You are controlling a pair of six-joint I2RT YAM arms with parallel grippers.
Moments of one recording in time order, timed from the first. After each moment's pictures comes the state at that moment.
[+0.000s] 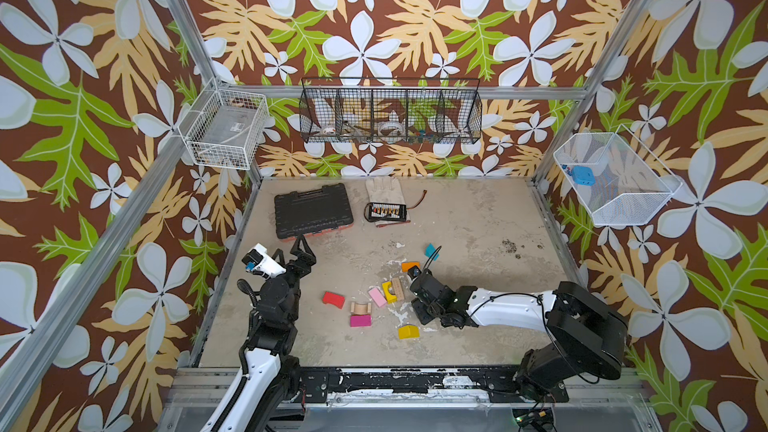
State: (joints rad) left arm -0.16 0.59 0.21 0.41 -0.33 -0.69; right arm 0.95 1.56 0.70 -0.22 0.23 0.35
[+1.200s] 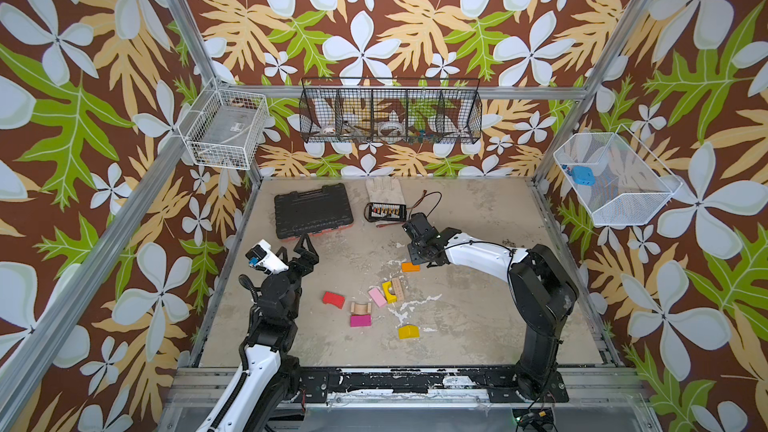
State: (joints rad) left arm -0.16 0.63 0.23 0.38 -0.28 -0.68; right arm 0.68 1.90 1.29 -0.51 0.30 0.35
